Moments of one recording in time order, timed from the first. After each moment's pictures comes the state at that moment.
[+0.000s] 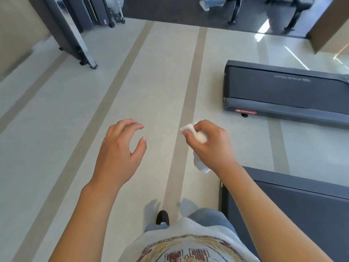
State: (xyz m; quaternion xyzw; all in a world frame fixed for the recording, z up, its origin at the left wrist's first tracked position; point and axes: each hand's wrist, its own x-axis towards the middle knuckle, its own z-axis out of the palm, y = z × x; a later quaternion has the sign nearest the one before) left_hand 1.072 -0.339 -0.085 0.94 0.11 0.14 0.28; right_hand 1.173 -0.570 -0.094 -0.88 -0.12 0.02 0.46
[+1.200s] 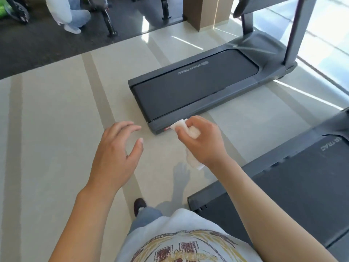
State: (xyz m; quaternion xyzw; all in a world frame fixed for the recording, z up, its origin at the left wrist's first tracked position) left_hand 1.607 -0.652 -0.080 0.94 -0.20 0.03 0.28; right_hand 1.568 -0.890 -0.107 -0.86 0.13 -0.14 0.48
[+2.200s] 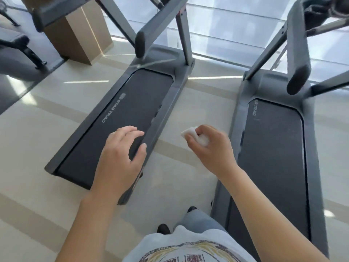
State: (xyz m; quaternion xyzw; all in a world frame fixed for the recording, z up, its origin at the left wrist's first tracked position) left_hand 1.985 -0.884 -0.082 0.79 -0.53 -0.07 0.30; right_hand 1.775 -1.034 -0.097 -0.76 0.44 -0.32 0.35
